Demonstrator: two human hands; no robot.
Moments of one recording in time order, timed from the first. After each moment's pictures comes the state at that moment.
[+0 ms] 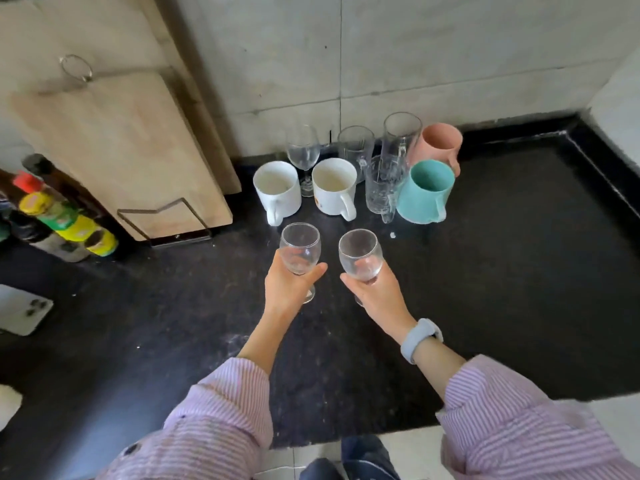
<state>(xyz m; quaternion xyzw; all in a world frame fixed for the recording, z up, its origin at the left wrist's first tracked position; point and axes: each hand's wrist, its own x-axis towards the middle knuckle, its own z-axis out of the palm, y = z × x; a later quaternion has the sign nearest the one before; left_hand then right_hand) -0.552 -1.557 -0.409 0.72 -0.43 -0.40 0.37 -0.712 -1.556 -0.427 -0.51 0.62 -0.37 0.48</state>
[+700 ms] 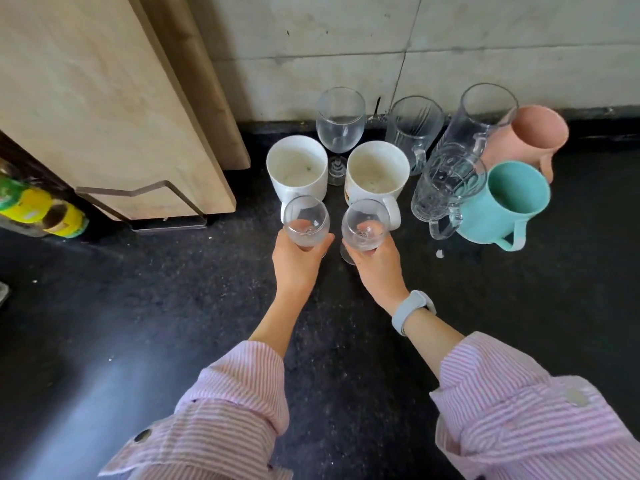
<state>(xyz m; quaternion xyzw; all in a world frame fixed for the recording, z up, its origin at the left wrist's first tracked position) -0.537 -1.647 -0.469 0.77 -0.35 -0.36 0.40 -0.663 -1.663 -0.473 -0.56 0.59 -0.38 0.44</state>
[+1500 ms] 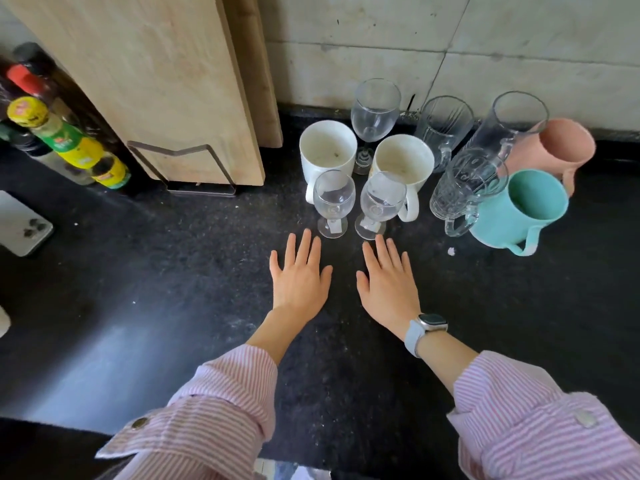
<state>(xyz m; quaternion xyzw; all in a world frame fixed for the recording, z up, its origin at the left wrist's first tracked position) -0.527 -1.576 -0.486 0.78 -0.60 -0.19 -0.01 -0.680 -1.615 -0.477 -0.81 0.55 0.07 0.20</state>
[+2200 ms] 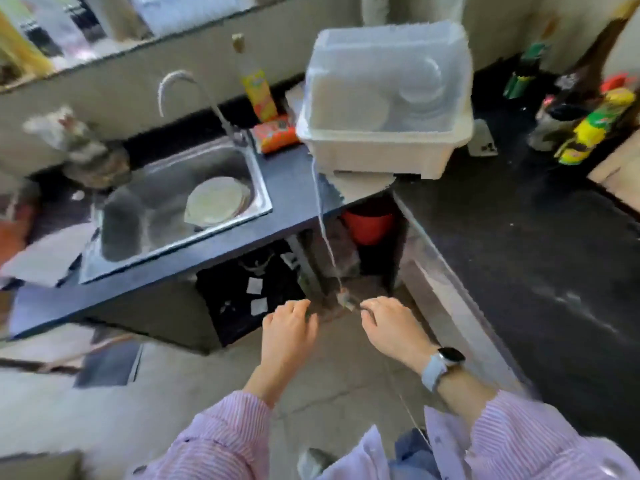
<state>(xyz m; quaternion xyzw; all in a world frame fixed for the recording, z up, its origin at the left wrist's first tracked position) -0.477 -1.005 -0.387 0.99 -0.05 -0.10 0.10 -0.493 -1.192 -0.386 -0.95 0.02 0.16 0.28</state>
